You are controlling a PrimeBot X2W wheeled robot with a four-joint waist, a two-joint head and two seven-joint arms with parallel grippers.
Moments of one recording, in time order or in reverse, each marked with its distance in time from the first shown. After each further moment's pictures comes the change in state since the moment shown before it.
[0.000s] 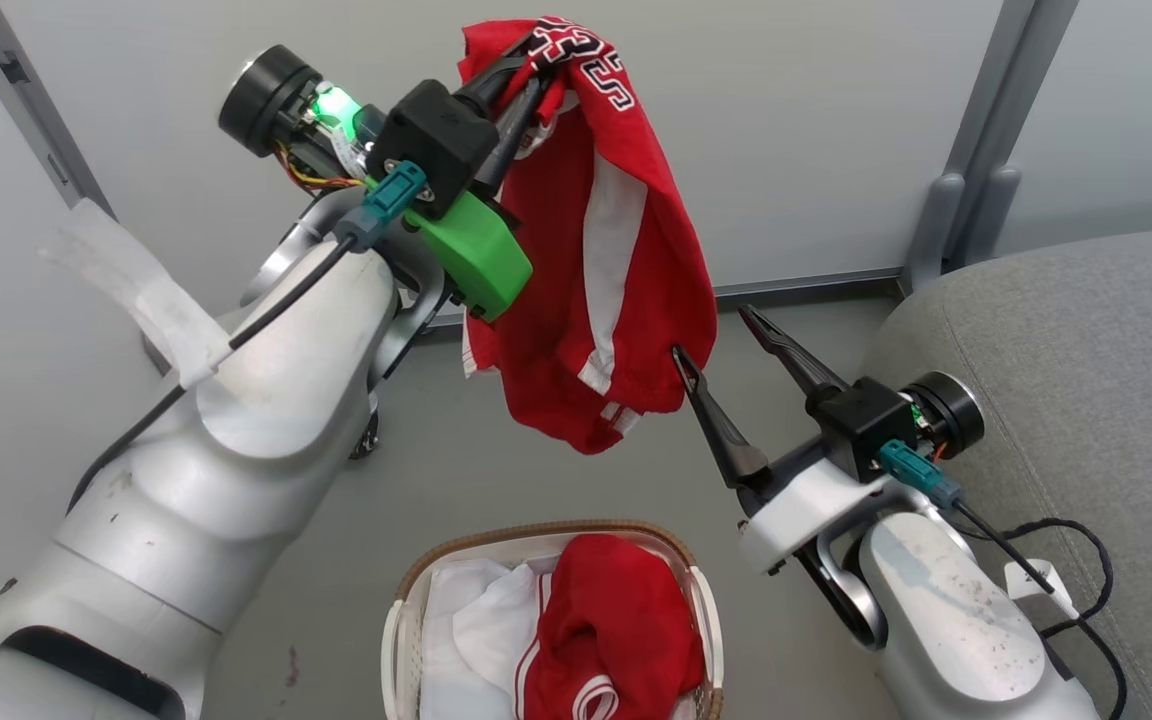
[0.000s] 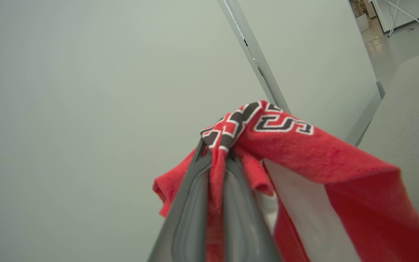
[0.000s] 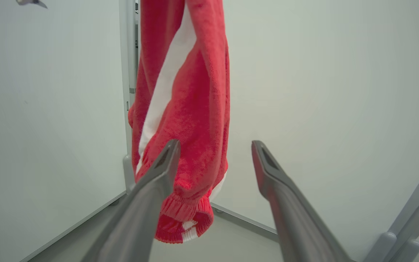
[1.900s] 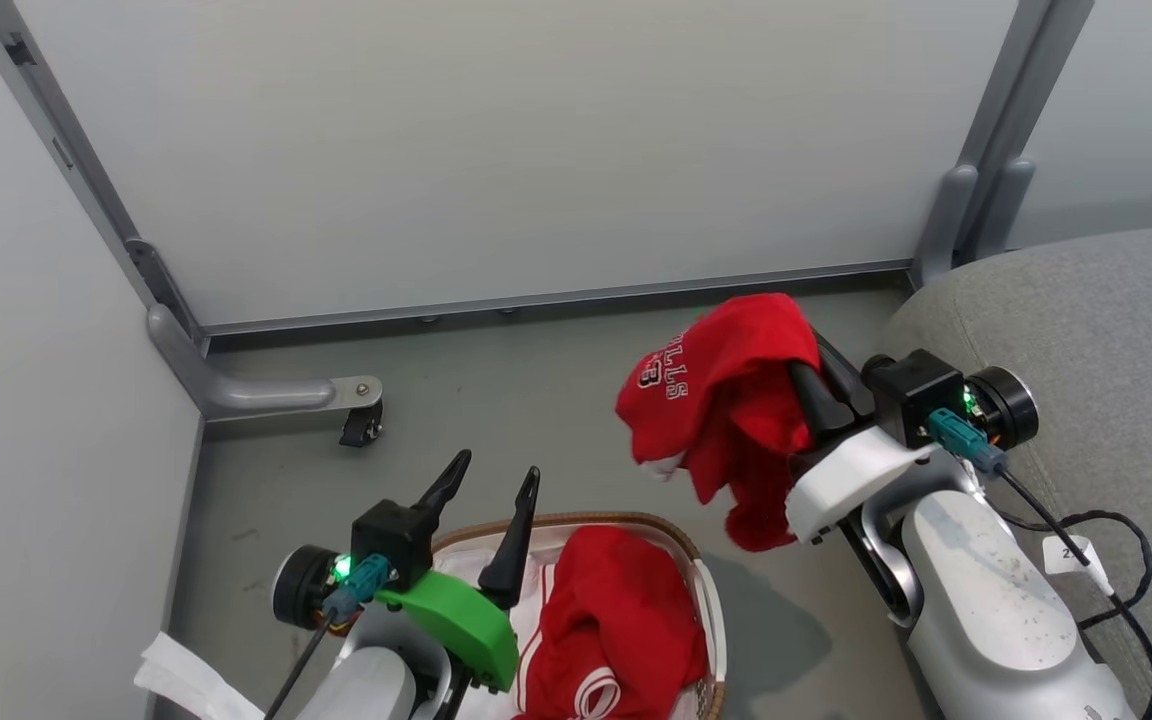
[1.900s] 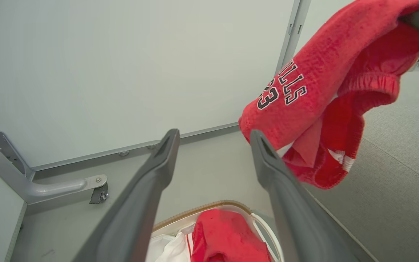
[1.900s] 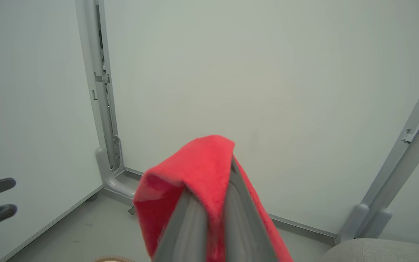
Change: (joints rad) left arm 0.708 -0.099 0.227 -0.050 -0.078 0.041 -0.032; right arm -0.042 0.000 -0.112 0.106 -0.017 0.000 0.000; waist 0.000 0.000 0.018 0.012
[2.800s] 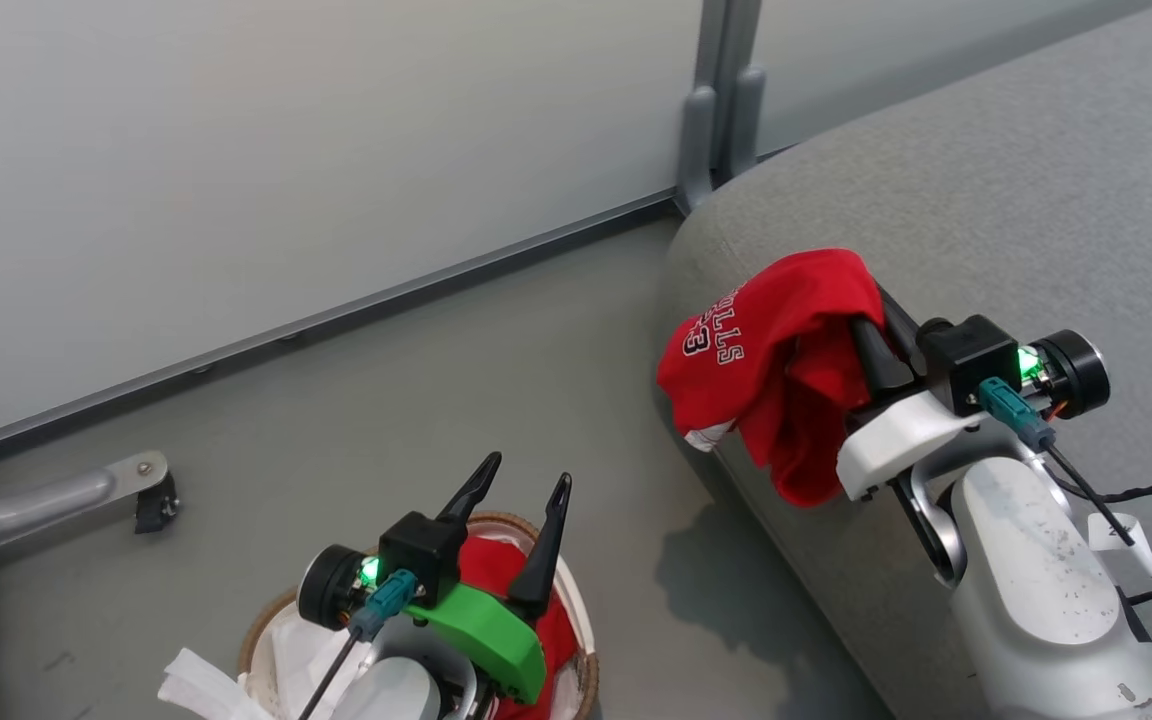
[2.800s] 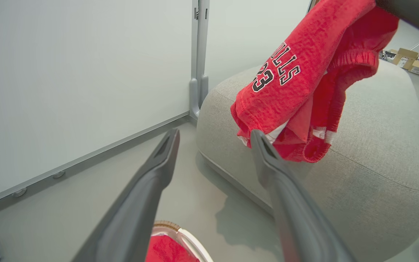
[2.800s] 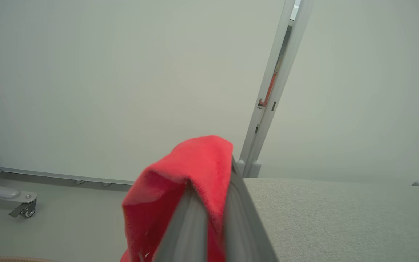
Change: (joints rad) left arm 0.058 -0.047 0.047 -0.060 0.097 -0.038 0.000; right arm -0.020 -0.013 -0.121 -0.022 -0.128 0.000 0.000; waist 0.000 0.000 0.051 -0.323
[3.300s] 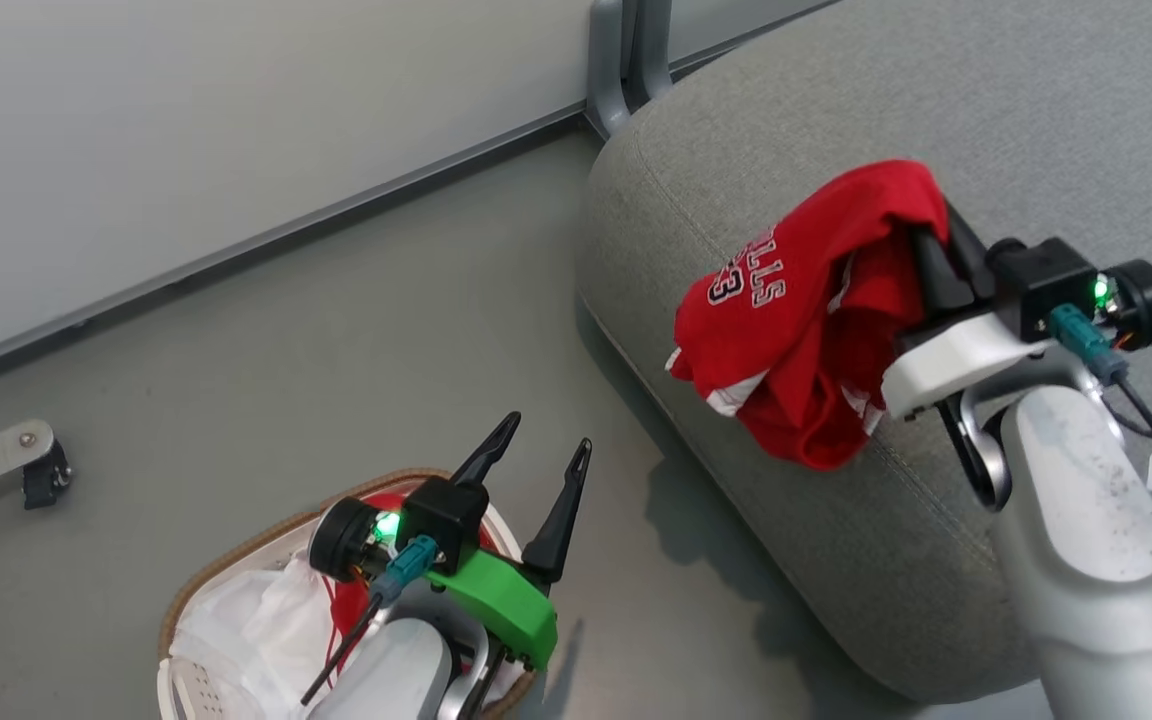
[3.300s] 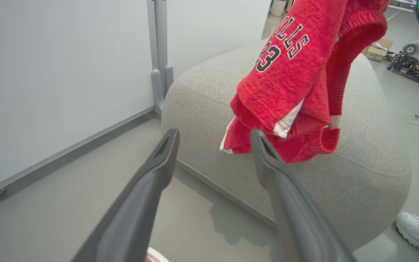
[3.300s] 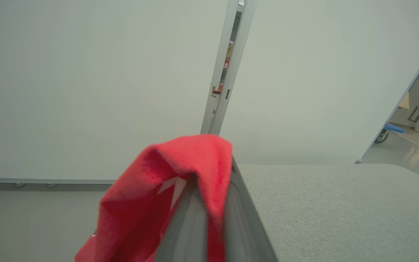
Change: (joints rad) left arm -0.066 -0.002 -0.031 0.000 0.034 -0.003 0.000; right arm -0.081 -0.017 -0.079 -0.020 -0.002 0.000 0.000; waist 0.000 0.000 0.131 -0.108
